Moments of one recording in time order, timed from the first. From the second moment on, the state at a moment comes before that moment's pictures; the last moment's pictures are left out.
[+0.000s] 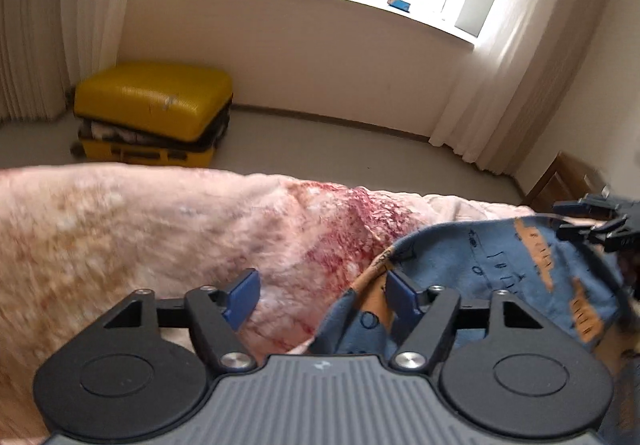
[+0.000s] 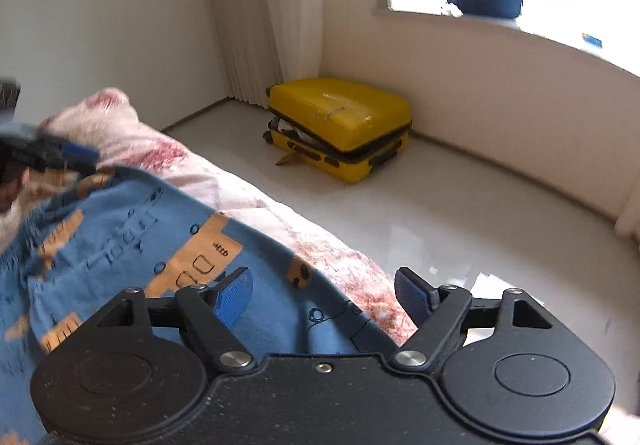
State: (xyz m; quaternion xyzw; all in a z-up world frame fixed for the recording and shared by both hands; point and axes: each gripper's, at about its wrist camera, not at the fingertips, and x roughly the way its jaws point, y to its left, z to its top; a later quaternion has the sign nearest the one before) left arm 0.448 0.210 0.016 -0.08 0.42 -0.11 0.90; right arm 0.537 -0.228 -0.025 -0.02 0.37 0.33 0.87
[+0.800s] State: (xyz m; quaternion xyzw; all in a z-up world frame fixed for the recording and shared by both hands) left arm 0.227 0.107 0.071 0.26 0.19 -0.12 0.94; right arm 0.314 -0.253 0.064 -0.13 0.20 0.37 0.90
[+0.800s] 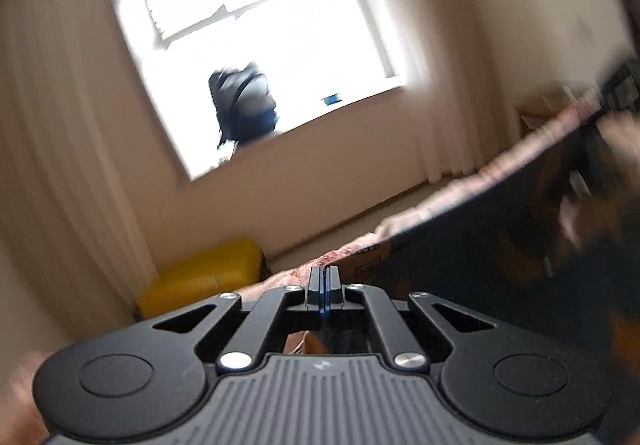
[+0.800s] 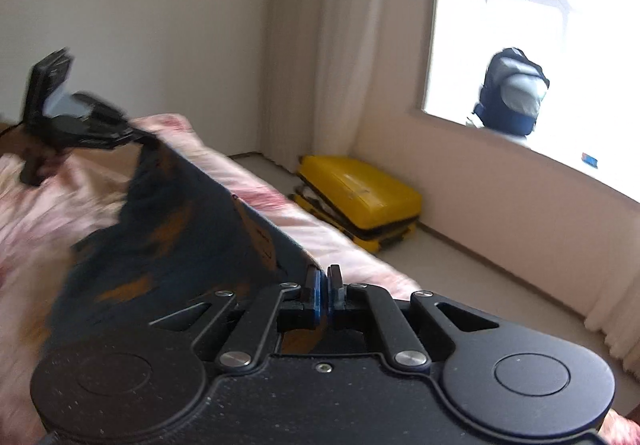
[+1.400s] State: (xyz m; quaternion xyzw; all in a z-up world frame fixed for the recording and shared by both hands) left arm 0.146 0.079 -0.043 0.40 0.25 -0.17 0.87; right arm 0.168 -0.239 -0.025 -0.21 0.27 0.40 0.85
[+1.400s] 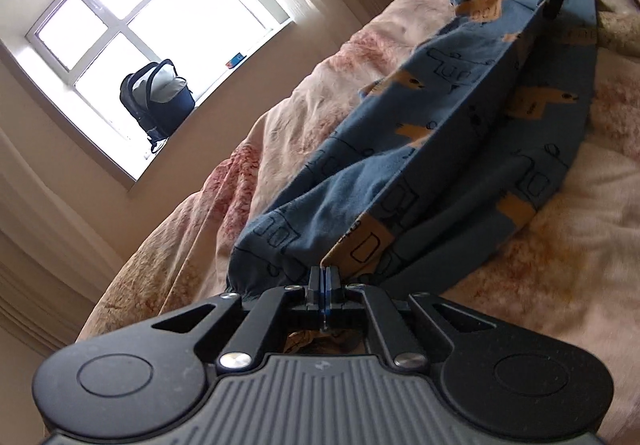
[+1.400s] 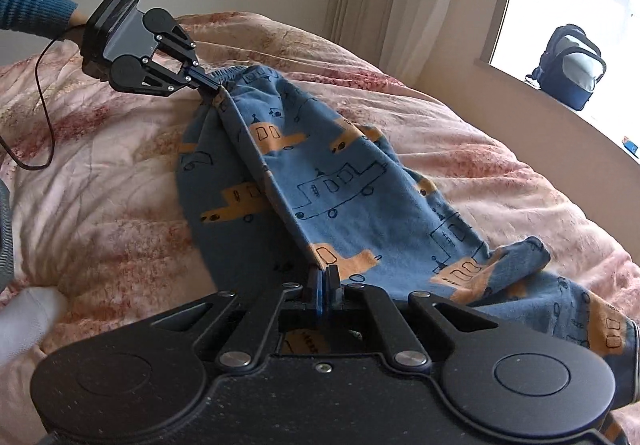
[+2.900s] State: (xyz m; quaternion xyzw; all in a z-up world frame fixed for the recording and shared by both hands) left arm 0.093 -0.087 -0.071 0.42 0.23 -0.24 0.84; right arm 0.163 -0.384 -0.062 0.24 0.30 0.11 0.92
